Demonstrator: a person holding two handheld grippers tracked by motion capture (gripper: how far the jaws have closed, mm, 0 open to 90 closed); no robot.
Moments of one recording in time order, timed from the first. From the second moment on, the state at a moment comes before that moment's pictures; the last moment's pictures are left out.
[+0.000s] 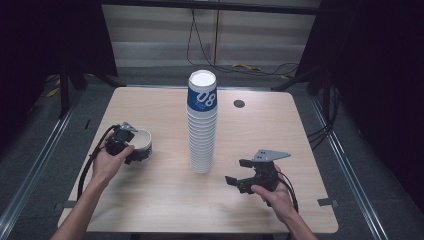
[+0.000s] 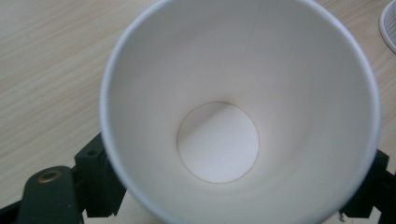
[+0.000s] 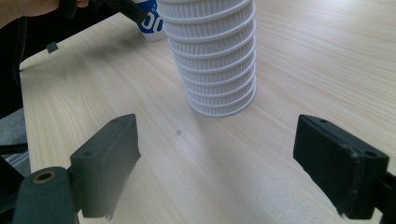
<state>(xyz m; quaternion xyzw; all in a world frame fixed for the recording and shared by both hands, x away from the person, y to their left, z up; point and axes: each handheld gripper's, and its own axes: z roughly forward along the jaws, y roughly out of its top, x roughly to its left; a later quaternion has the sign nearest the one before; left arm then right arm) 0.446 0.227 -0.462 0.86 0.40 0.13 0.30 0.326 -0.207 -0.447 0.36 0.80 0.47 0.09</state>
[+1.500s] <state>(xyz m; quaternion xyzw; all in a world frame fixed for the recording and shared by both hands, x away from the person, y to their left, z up) 0.327 0.215 -0.461 0.82 0.36 0.13 0.43 0.309 -0.207 -0.445 0.39 0.79 0.46 0.14</state>
